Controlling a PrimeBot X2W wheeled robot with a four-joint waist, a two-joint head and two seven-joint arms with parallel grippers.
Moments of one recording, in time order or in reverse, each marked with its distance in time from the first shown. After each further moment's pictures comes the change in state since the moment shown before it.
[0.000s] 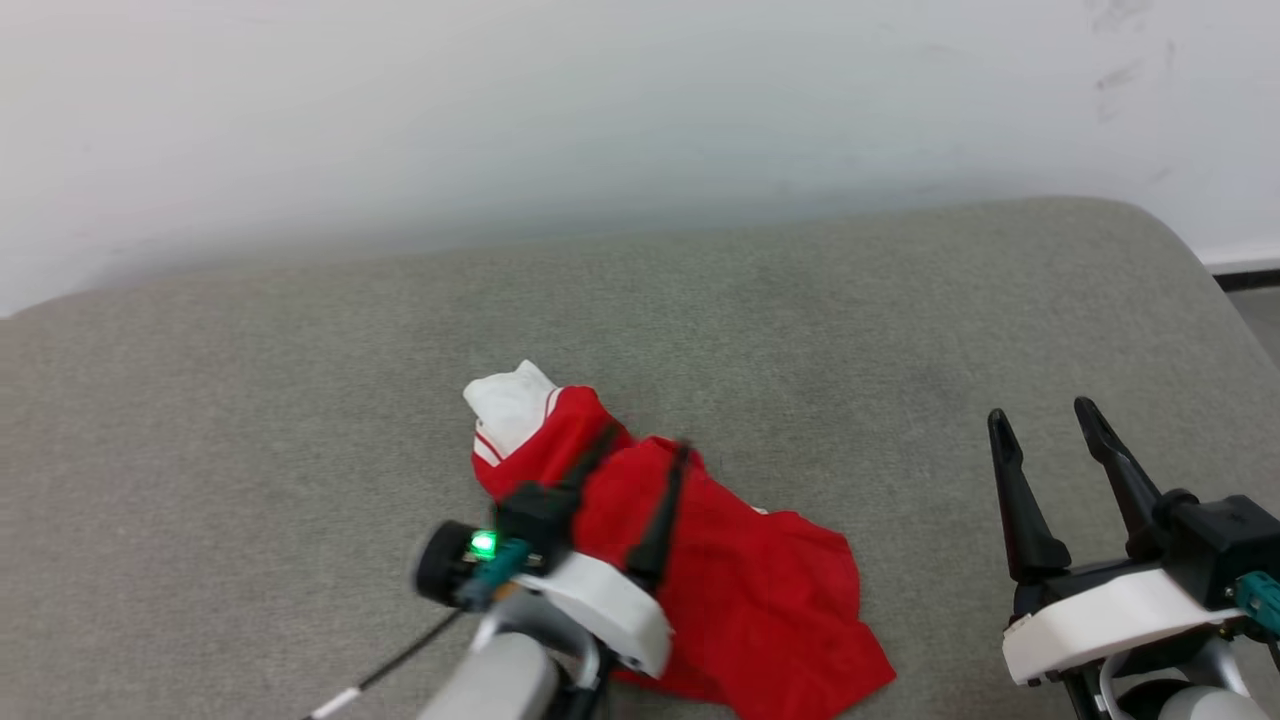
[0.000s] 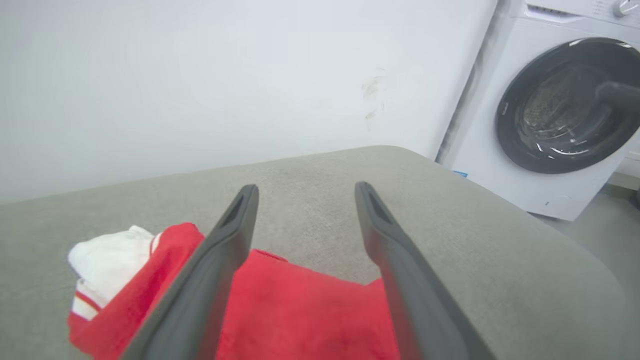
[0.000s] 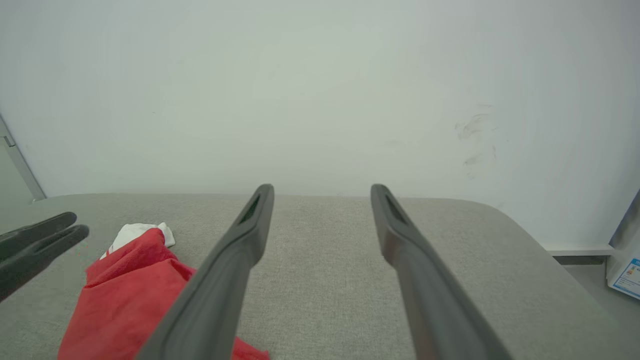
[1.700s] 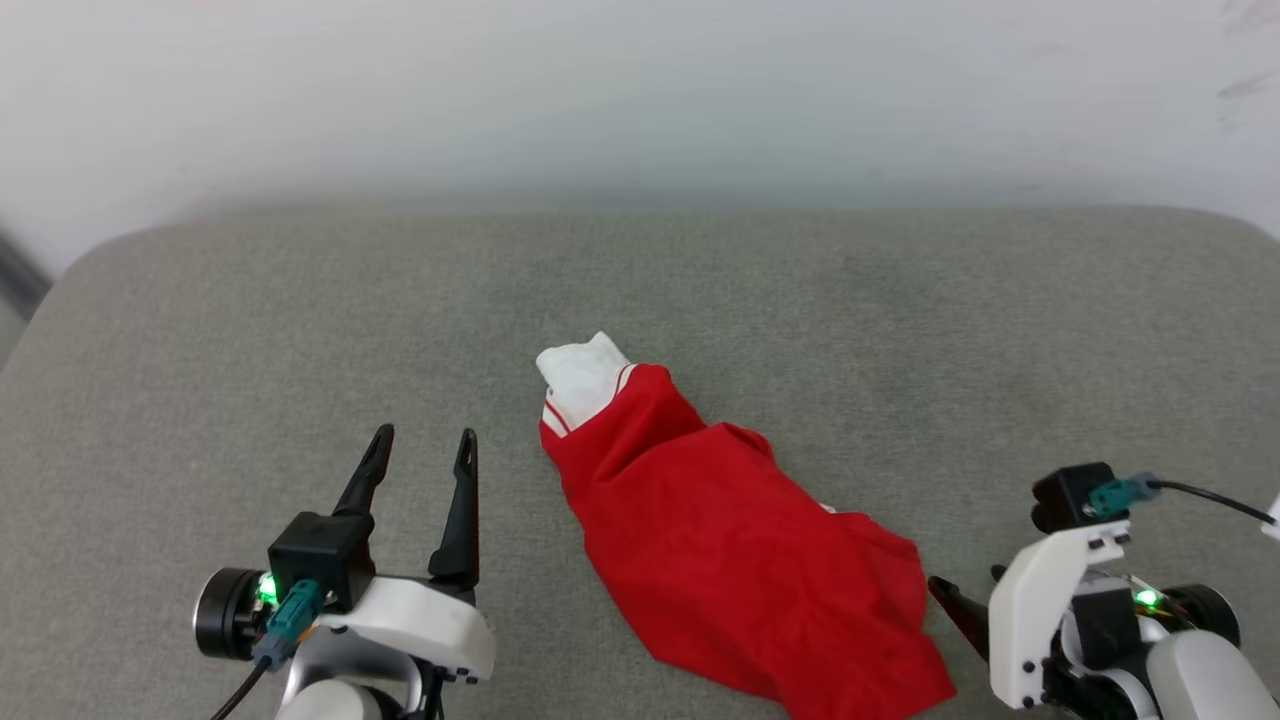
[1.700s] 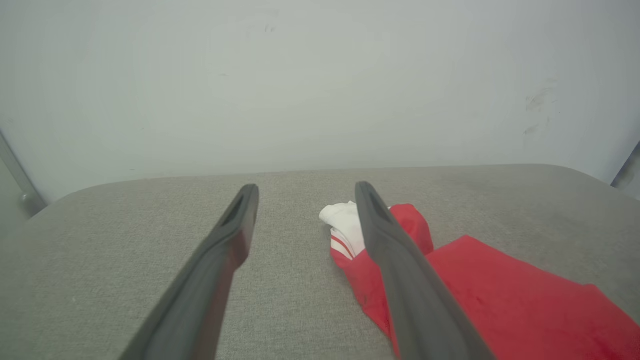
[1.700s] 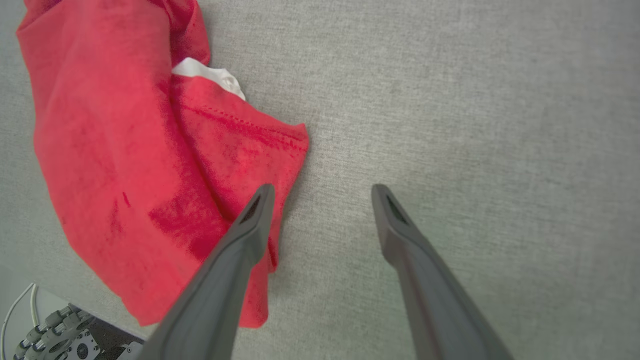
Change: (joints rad) left arm 0.206 0.261 0.196 -0.363 -0.016 0.203 0.081; right arm -0.120 -0.150 0.087 0.326 0.254 0.000 0.668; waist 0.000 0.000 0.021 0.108
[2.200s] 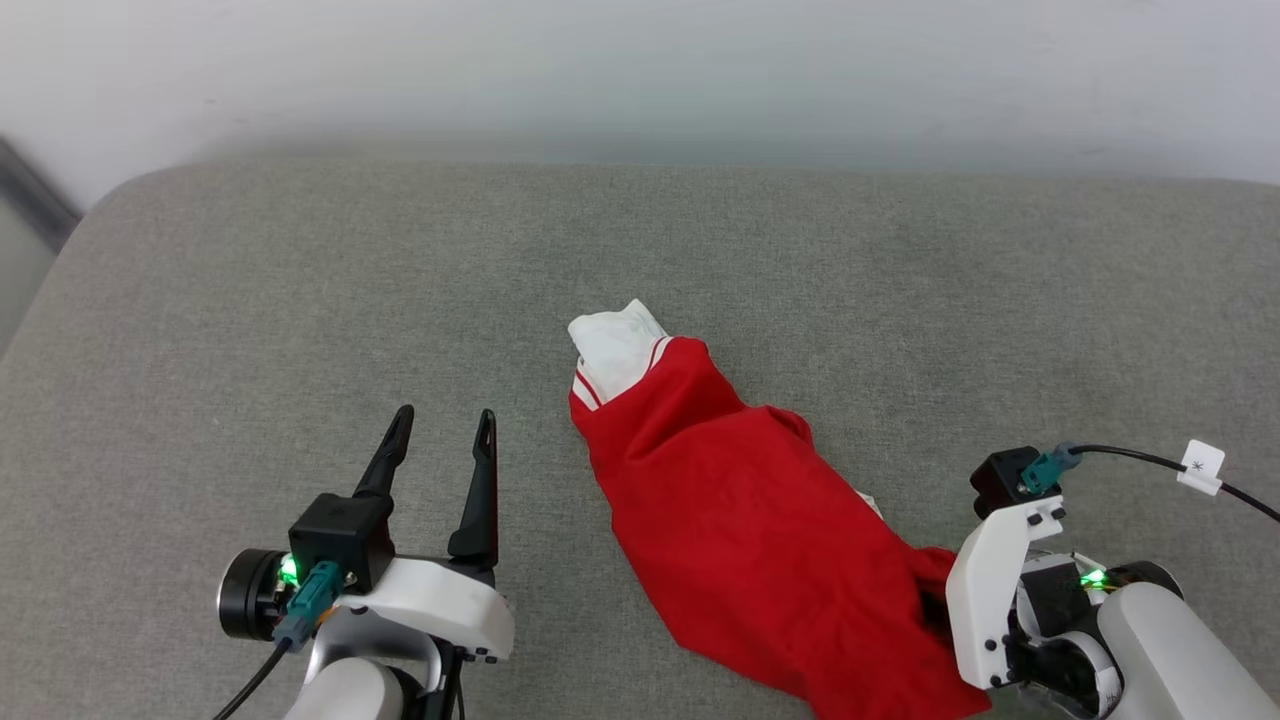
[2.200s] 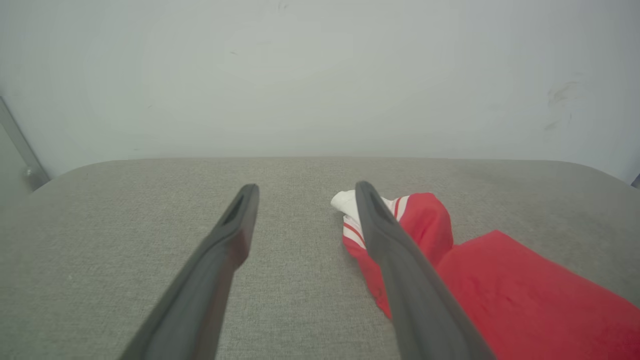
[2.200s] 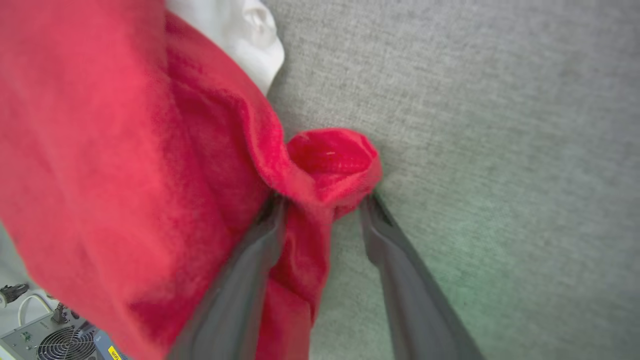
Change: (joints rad) left arm -0.063 -0.039 -0.022 0.055 -0.001 -0.011 -0.034; right arm -0.181 -0.069 0.251 0.244 0.175 -0.001 0.070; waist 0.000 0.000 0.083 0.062
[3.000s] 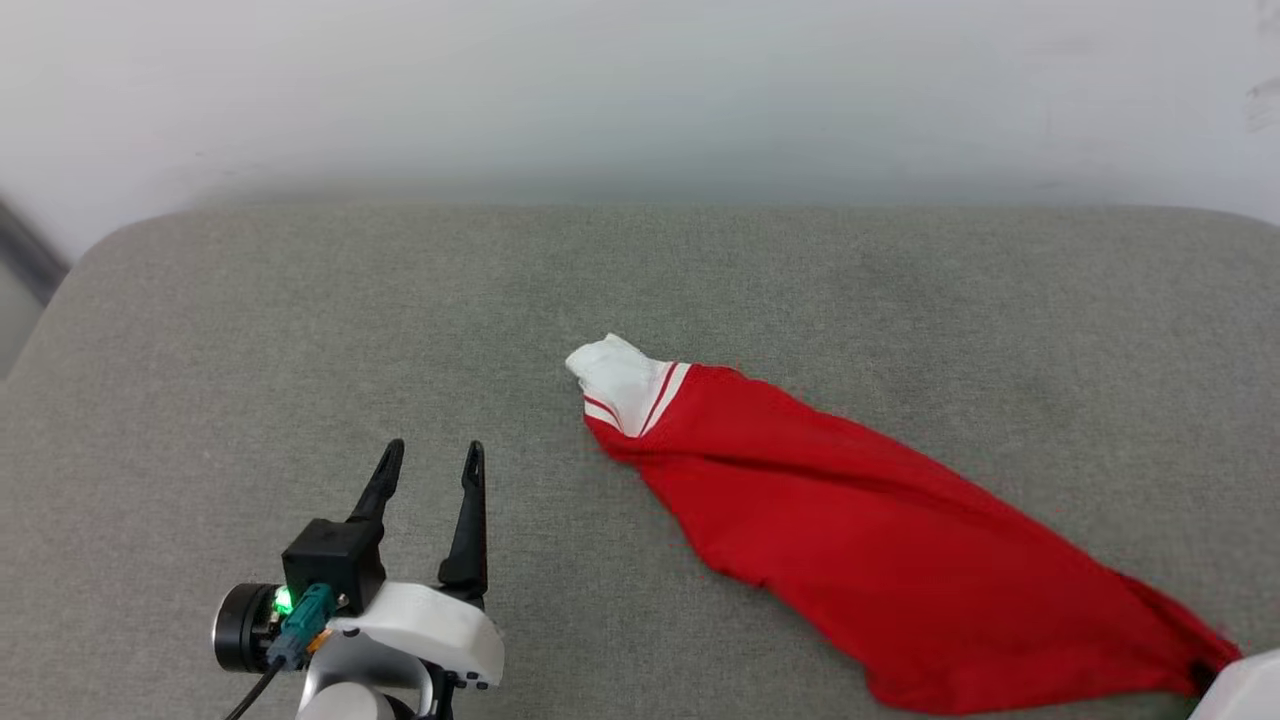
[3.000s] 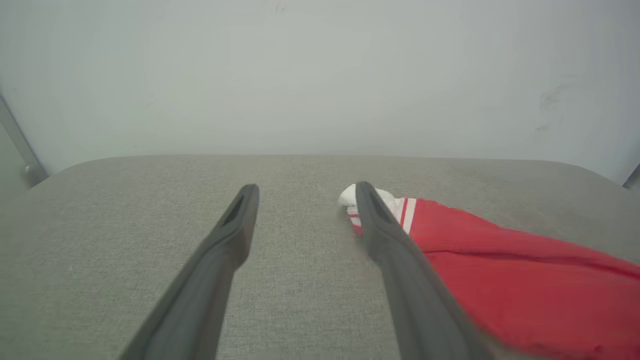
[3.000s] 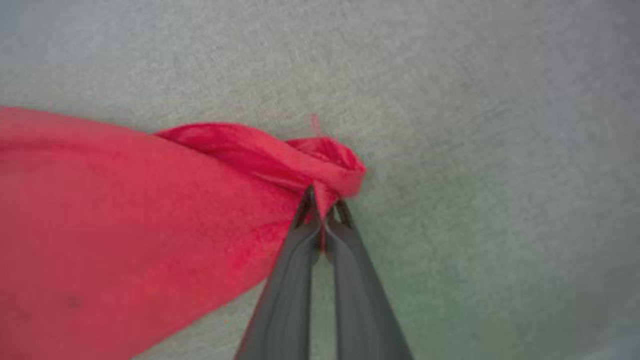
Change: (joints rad) left arm 0.030 0.005 0.001 0.030 -0.031 0.010 -0.010; right arm 0.179 0.132 -0.800 0.045 -0.264 0.001 -0.334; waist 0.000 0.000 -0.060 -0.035
